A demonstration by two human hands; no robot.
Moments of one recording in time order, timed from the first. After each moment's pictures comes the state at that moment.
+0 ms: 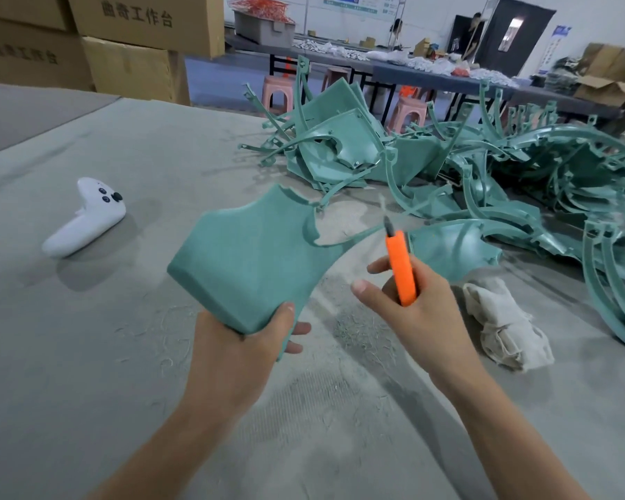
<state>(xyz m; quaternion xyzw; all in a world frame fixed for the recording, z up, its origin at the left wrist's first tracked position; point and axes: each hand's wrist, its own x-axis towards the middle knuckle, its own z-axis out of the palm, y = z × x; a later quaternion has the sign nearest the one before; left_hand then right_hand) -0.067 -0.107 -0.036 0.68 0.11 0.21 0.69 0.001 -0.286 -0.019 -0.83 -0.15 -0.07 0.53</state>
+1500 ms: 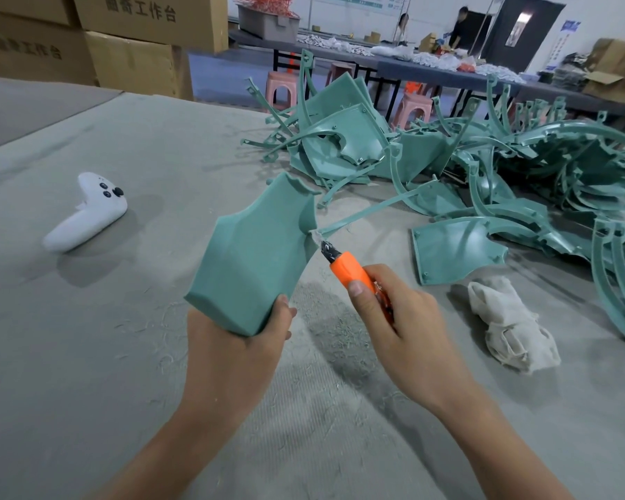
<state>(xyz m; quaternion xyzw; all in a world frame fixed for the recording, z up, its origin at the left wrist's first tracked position) -0.067 -0.107 -0.038 0.73 0.16 0.28 0.60 -0.016 -0.272 -0.021 -0.89 -0.24 -0.11 0.38</state>
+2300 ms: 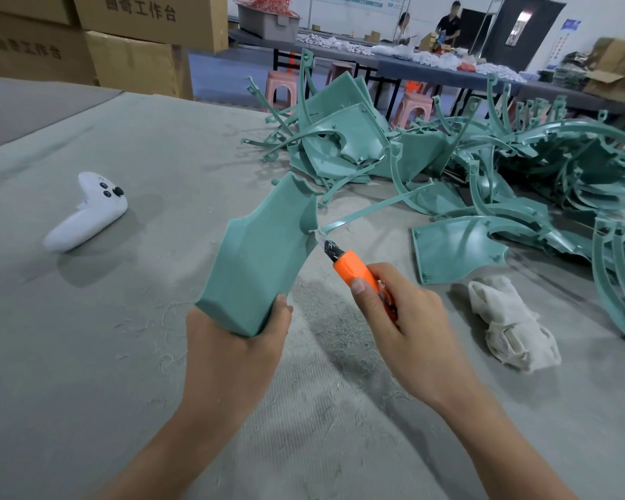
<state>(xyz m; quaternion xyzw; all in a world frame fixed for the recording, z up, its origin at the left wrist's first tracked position) -0.066 -0.104 -0.041 0.75 0.16 0.31 0.56 -0.016 -0.274 -0.019 -0.90 -0.23 -0.11 0.36</state>
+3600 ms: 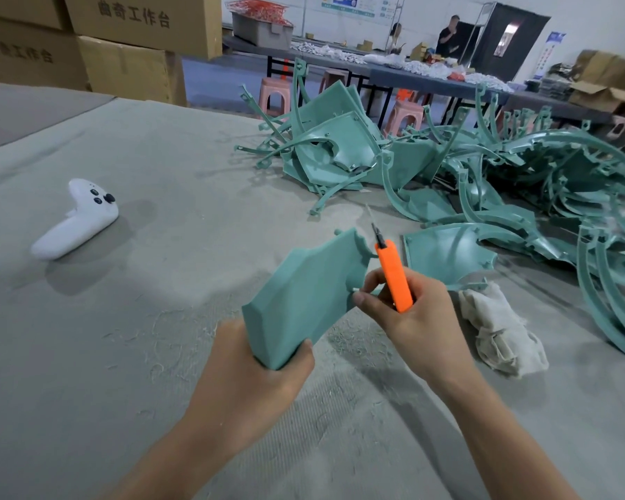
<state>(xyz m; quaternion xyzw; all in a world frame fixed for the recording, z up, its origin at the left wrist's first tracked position) -0.076 -0.112 -0.042 0.80 0.06 0.16 0.58 0.005 -0.287 -0.018 -0.82 -0.18 -0.07 0.54</state>
